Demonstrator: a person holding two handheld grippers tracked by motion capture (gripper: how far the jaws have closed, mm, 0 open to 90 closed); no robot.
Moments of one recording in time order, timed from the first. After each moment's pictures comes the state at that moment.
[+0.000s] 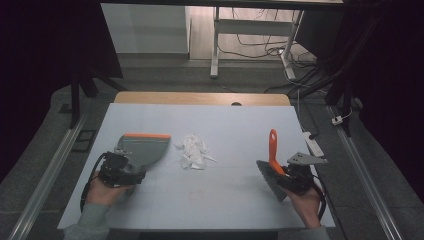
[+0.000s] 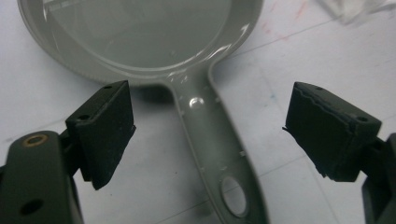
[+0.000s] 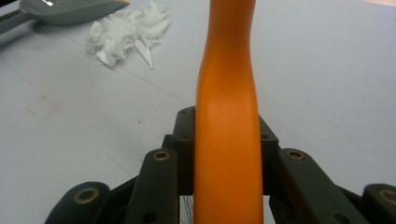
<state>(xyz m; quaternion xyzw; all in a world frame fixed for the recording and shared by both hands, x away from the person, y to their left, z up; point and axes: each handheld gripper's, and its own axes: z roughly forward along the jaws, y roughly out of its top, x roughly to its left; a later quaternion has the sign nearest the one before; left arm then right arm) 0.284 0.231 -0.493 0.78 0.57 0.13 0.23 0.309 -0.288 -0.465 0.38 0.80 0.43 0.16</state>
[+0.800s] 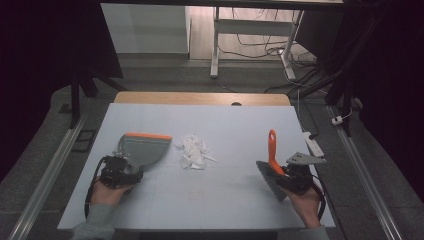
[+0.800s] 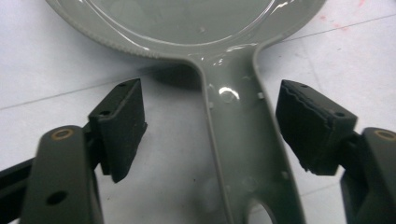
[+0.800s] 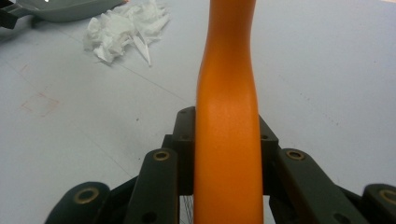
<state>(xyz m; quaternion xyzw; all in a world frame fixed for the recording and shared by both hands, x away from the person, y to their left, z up) 0.291 0.239 -0.521 0.74 0.62 0.13 0.23 0.311 -0.288 -0.468 0.38 0.81 0.42 0.16</state>
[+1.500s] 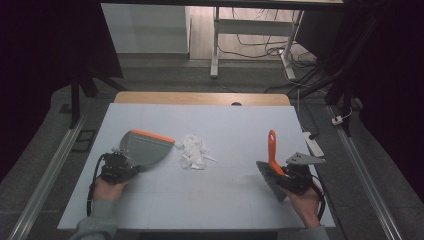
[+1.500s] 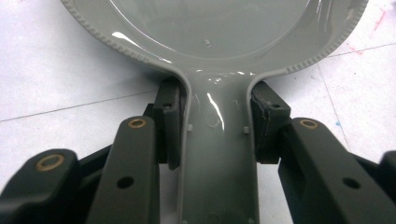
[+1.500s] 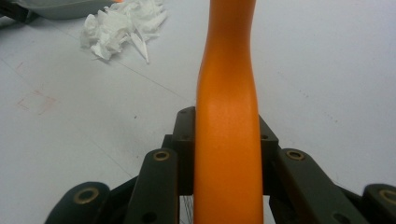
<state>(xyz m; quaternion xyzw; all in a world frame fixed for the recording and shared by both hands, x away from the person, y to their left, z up) 0.302 0.246 -0.526 0.73 0.63 0.12 0.25 0.311 -0.287 -0.469 0.38 0.81 0.42 0.16</state>
